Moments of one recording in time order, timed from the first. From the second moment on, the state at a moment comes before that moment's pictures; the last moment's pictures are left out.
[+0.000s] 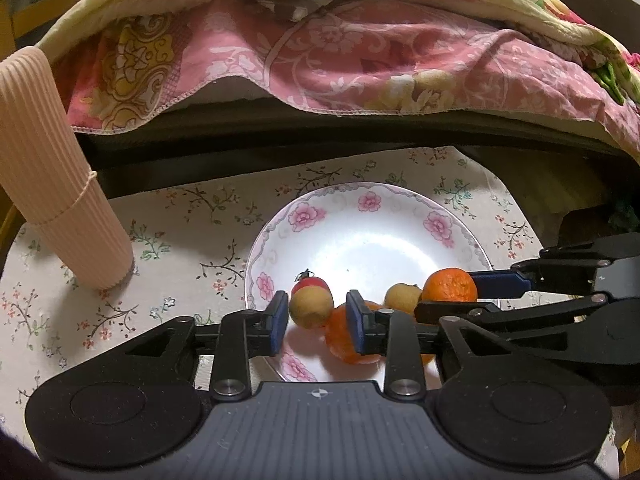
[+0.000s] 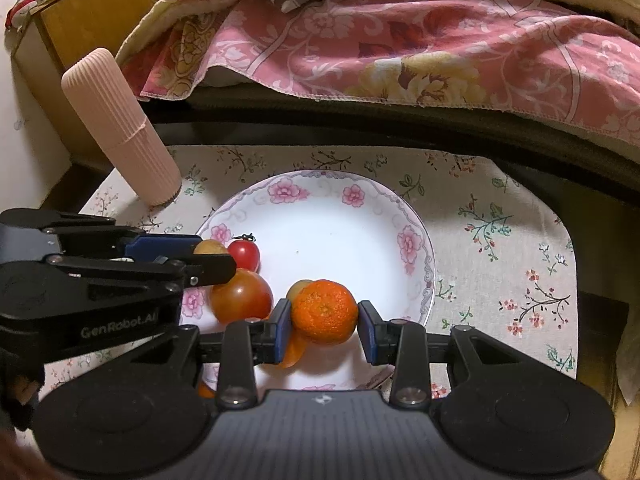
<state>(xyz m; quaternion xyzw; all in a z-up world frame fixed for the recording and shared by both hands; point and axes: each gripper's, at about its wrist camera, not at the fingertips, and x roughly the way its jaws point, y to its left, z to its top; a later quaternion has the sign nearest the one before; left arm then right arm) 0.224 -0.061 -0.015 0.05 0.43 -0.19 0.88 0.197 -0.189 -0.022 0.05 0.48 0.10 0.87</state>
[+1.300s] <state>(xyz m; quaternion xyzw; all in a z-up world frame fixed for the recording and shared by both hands) 0.207 -0.052 0.004 0.07 0.42 -0.19 0.89 0.183 -0.186 -0.001 0.05 0.45 0.10 0.89</state>
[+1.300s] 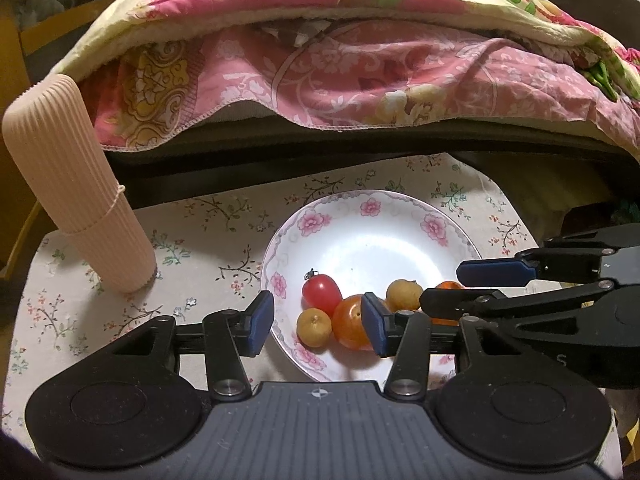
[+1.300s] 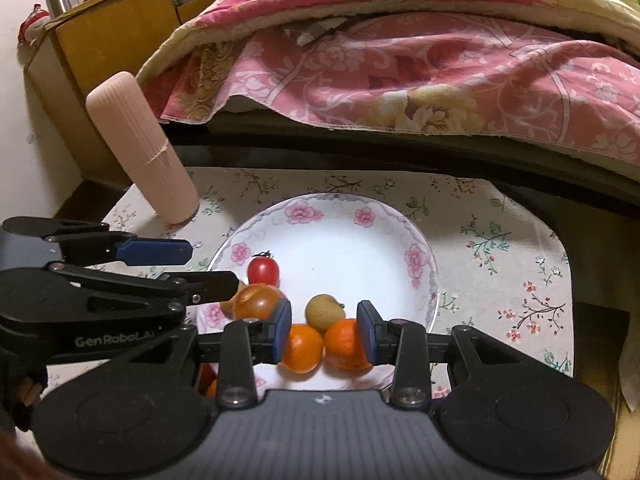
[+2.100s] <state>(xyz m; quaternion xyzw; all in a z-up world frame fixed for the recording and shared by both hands) 0.161 -0.038 0.005 0.10 0.43 -0.20 0.87 0.145 -0.167 0.004 0.06 0.46 0.13 0.87</state>
